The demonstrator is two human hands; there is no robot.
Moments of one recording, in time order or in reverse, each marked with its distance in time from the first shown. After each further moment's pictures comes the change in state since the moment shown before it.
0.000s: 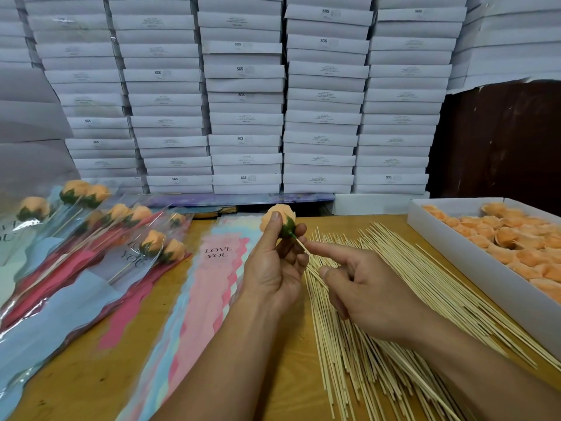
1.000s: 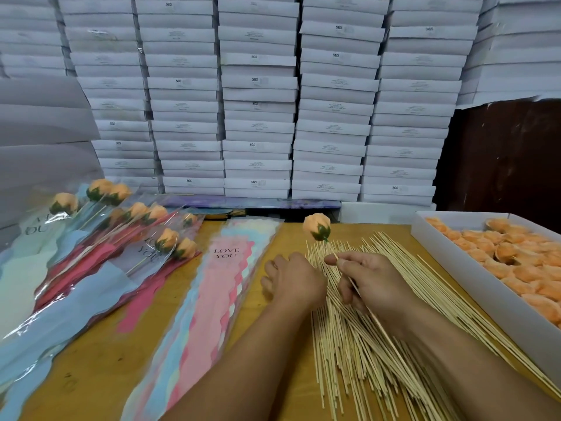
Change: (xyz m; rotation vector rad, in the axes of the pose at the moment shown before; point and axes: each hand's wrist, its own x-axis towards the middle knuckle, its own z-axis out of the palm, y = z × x) left_hand 0.010 -0.036 0.004 1.781 0.260 0.092; right_hand 0.015 0.032 -0.014 0.269 0.084 0.266
